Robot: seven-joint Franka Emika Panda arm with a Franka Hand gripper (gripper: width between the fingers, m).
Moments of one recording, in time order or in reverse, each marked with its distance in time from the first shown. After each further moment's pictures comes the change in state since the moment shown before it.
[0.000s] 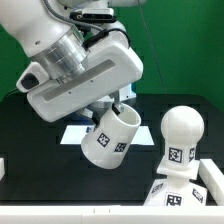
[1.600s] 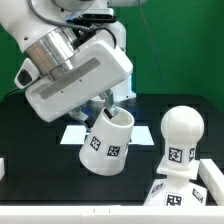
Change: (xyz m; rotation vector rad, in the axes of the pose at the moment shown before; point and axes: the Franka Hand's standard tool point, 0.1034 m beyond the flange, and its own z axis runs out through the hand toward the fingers) arm 0.012 0.008 -0.005 0.087 0.238 0.159
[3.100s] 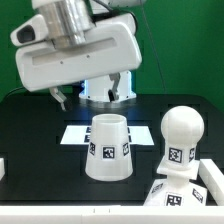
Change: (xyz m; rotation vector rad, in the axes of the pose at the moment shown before) arm 0.007 0.007 -0.021 -0.376 0.092 -0.265
